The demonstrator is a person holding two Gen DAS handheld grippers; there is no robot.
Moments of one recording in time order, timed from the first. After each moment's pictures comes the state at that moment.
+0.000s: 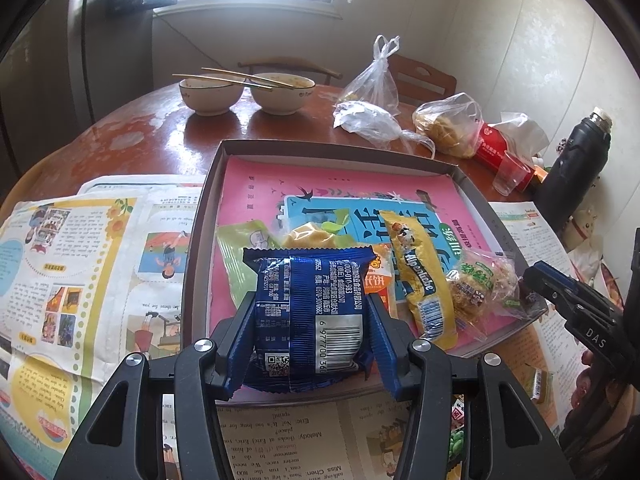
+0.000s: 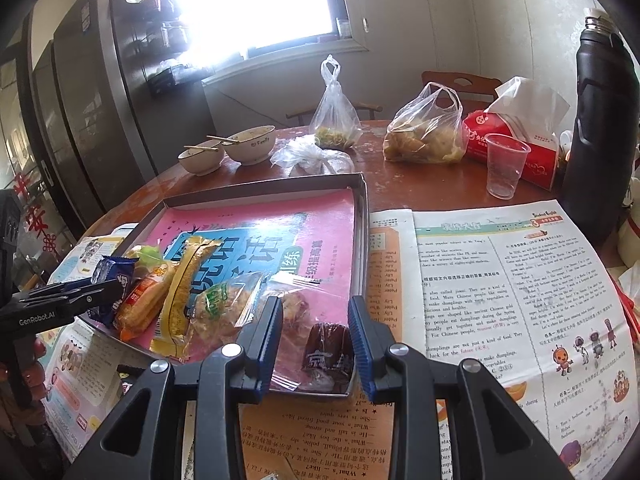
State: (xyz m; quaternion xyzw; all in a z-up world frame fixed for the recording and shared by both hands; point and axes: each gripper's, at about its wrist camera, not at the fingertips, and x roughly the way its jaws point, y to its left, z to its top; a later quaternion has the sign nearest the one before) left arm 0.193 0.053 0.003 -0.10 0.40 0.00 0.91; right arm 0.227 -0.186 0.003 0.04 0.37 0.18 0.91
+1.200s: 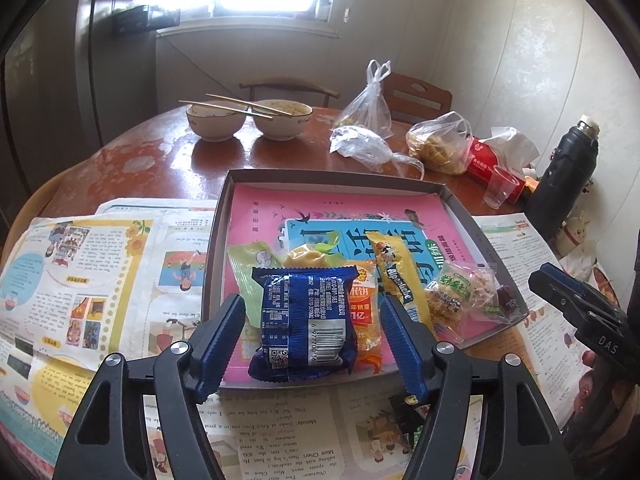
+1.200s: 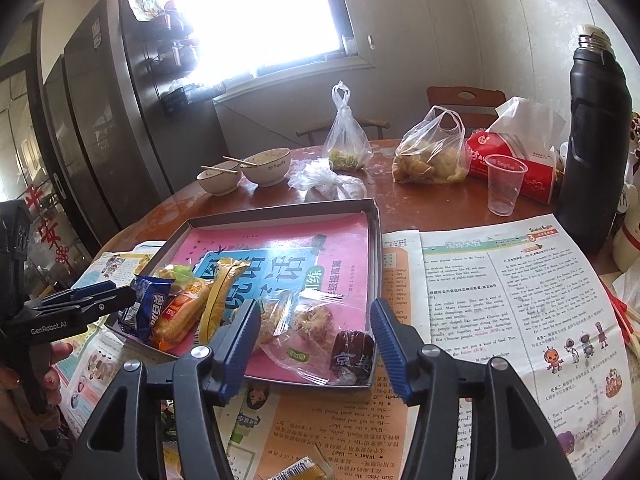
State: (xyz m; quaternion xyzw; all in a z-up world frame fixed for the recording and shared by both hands) left arm 0.170 0.047 0.033 -0.09 0.37 0.01 0.92; right arm 0.208 -0.188 0.030 0.06 0.34 0.19 0.92
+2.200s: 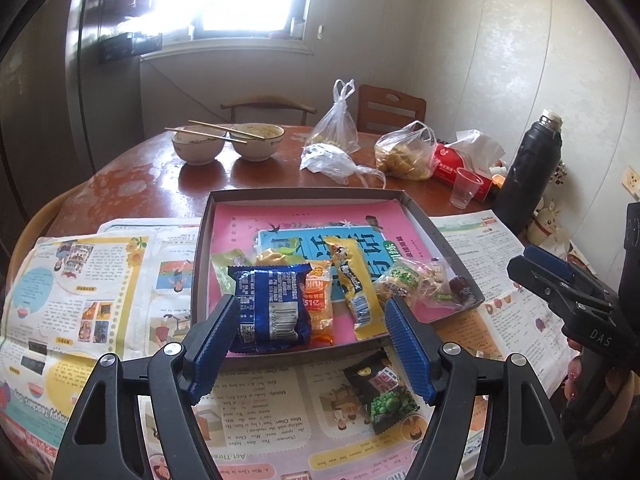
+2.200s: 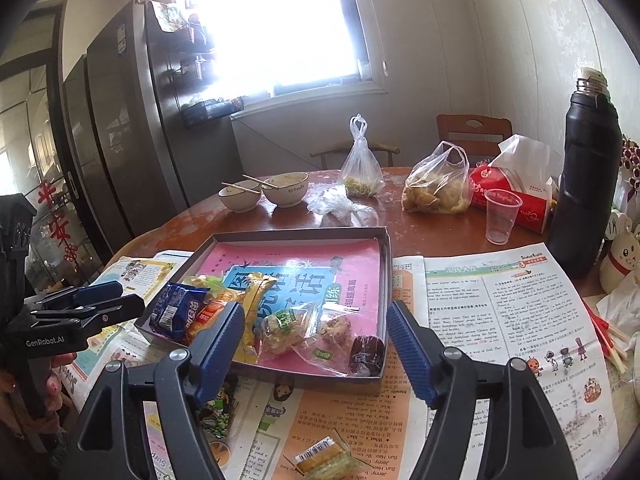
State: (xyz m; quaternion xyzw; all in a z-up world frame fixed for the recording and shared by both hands) left arm 0.133 0.021 0.065 -0.07 0.35 -0.02 0.93; right arm 0.173 -0.184 0.065 0.04 0.30 0.20 0.93
